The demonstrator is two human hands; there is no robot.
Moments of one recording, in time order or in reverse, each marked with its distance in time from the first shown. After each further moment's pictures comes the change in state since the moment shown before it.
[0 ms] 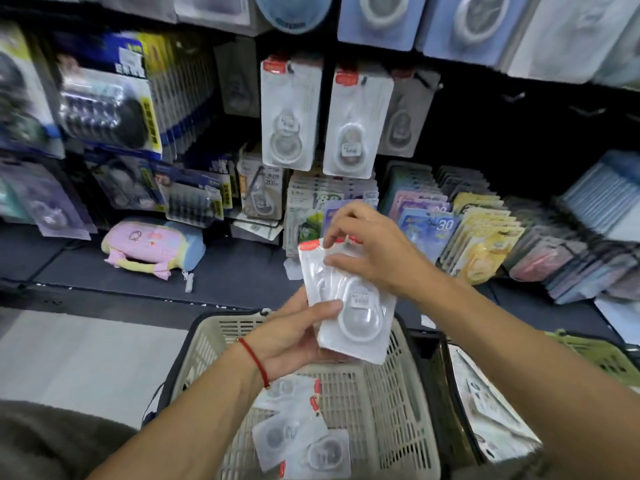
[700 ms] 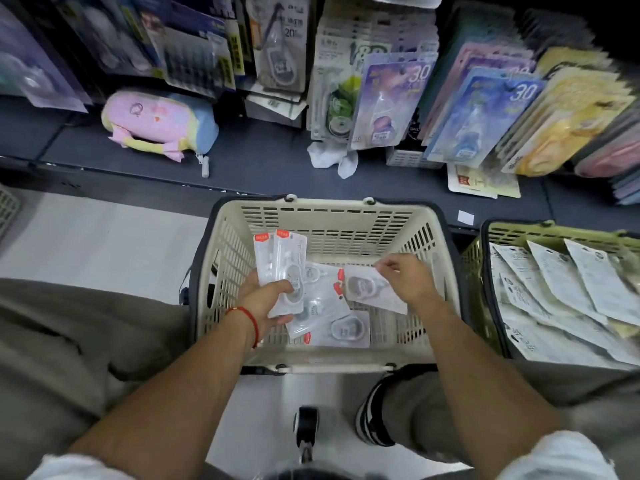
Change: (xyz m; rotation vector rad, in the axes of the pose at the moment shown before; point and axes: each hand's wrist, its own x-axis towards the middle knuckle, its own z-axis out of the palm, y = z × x) left_hand -0.065 -0.120 -0.122 0.072 0.952 -0.270; right_hand -0.175 0.105 0.207 0.188 -0.192 0.970
